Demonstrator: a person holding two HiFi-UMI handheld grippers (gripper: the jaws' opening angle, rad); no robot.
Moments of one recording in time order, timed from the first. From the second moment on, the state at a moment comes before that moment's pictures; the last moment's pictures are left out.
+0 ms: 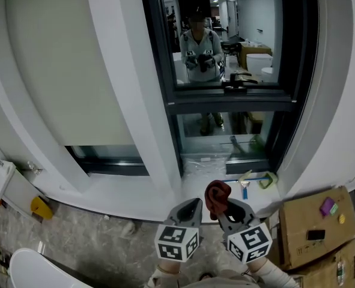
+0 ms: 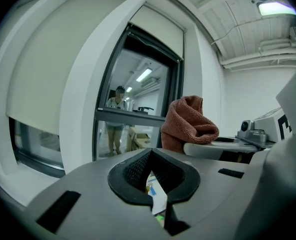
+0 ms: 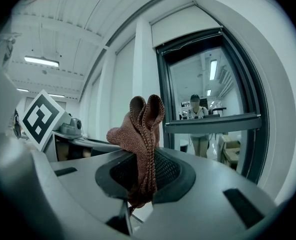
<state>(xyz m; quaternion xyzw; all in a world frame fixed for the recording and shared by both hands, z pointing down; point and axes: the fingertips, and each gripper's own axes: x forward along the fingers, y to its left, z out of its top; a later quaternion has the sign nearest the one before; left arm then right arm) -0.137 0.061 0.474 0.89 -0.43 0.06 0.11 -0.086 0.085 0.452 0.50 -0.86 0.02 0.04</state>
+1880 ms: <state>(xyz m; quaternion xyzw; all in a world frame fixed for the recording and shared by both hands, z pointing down) -0.009 -0.282 0.390 0.89 -0.45 0.04 0.06 0.048 -0.256 0.372 0.48 -0.88 -0.06 0.02</state>
